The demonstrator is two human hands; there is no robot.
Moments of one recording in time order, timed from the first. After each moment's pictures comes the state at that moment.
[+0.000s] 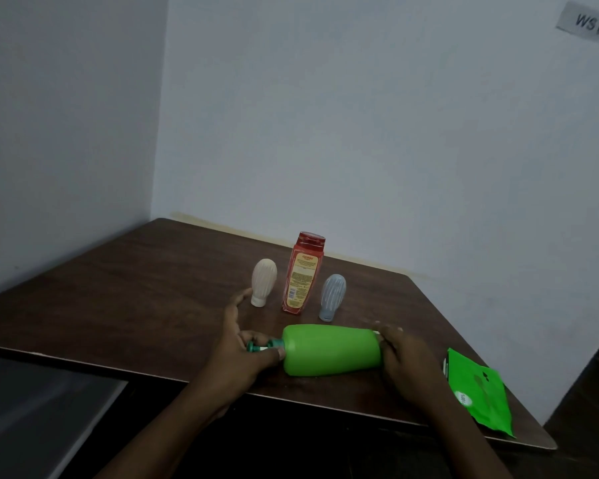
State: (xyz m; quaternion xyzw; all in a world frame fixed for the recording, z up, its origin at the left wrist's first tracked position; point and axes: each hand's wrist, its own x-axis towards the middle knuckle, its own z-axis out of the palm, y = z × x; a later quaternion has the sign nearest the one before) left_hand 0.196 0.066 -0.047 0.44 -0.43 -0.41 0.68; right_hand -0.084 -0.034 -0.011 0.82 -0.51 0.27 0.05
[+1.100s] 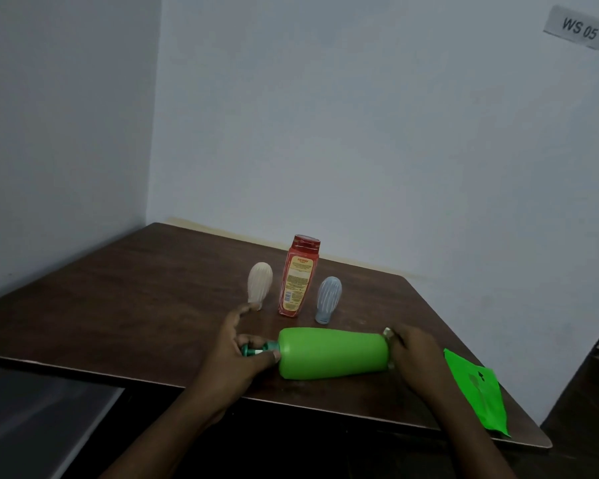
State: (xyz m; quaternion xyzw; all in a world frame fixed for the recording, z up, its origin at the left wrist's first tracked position) left_hand 0.193 0.066 -0.044 0.46 -0.43 -0.42 0.66; right_hand -0.097 -0.042 0.000 0.76 -0.58 0.29 0.04
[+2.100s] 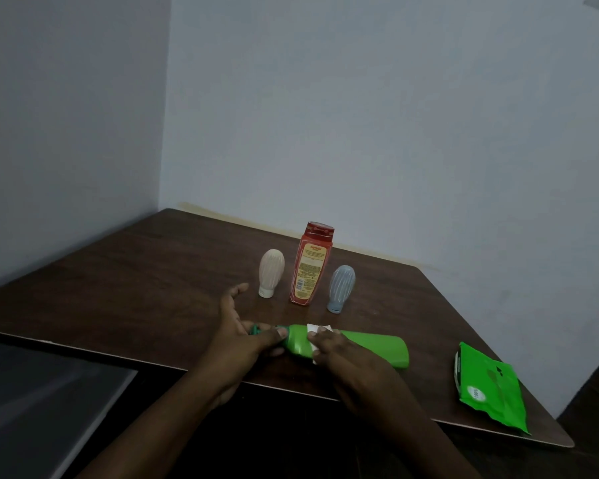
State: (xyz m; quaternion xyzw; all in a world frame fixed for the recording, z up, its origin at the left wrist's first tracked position) left_hand 0.201 0.065 -0.039 0.44 -0.36 -0.48 0.67; right_hand -0.028 0.022 -0.025 0.94 -0.18 0.26 0.14
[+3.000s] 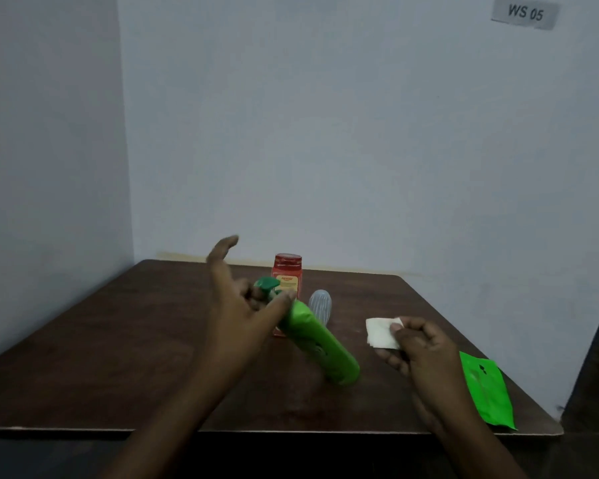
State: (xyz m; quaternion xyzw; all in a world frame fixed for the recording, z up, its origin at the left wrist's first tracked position) left_hand 0.174 0.069 0.061 0.45 -0.53 -0.18 0.70; right_hand -0.080 -0.004 0.012 0.45 -0.37 0.68 -0.44
